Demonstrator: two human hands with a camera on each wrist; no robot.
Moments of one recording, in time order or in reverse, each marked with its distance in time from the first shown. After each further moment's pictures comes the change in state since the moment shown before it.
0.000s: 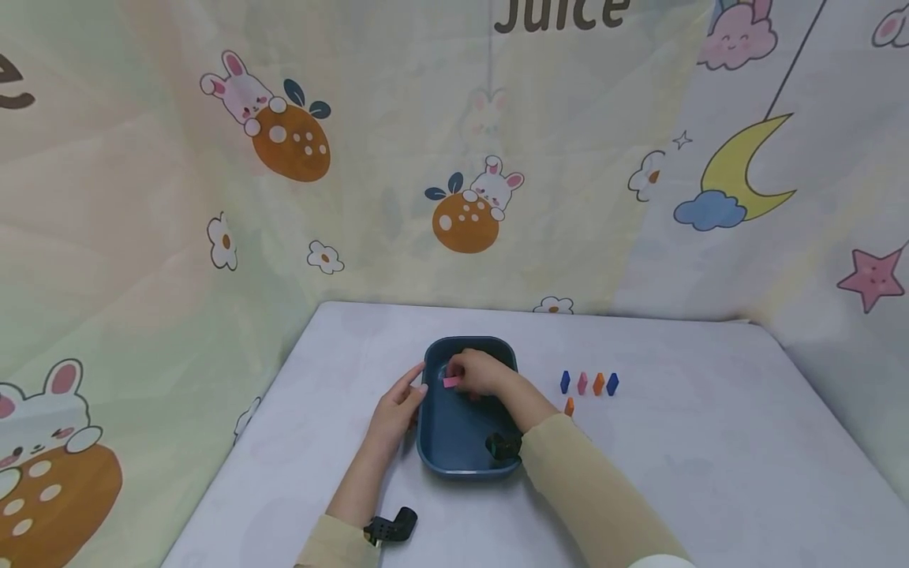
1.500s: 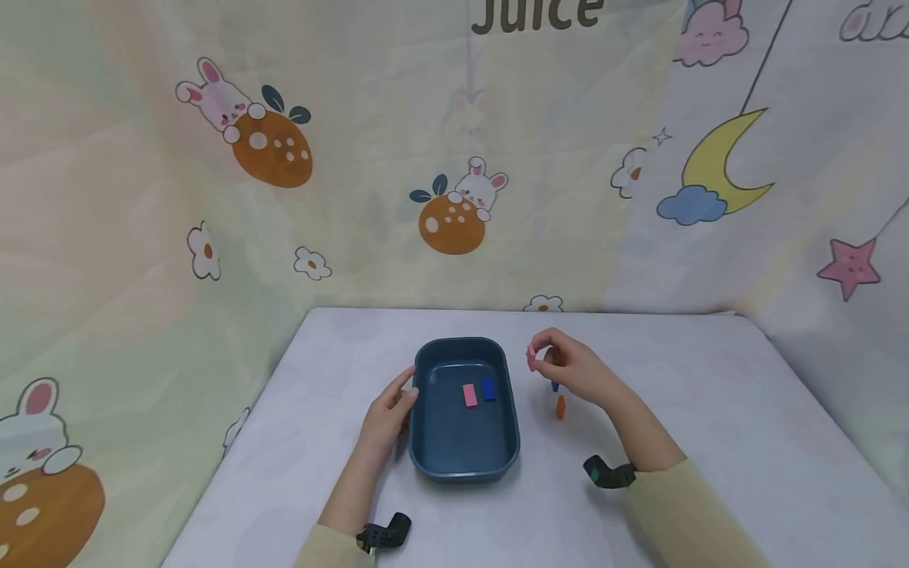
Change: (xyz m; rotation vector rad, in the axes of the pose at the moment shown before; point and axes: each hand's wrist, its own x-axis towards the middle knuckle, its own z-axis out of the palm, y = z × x) left_hand -0.001 0.000 0.002 0.049 0.019 0.001; right_hand -0.130 0.077 -0.076 0.377 0.315 -0.061
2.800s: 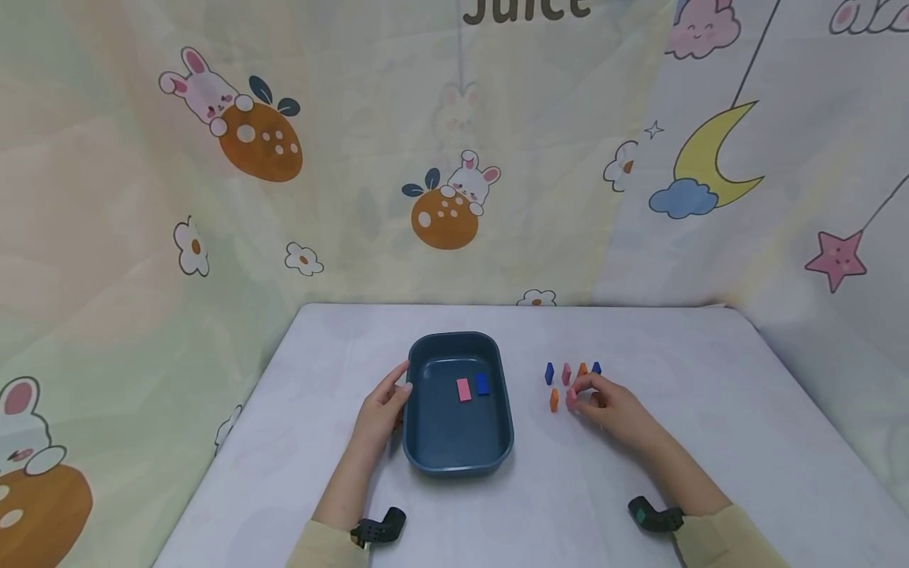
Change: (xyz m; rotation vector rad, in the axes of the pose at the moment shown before) left_hand 0.000 0.001 0.001 -0.014 0.002 -0.005; right_hand -0.067 0.098 -0.004 -0.164 0.084 0.172
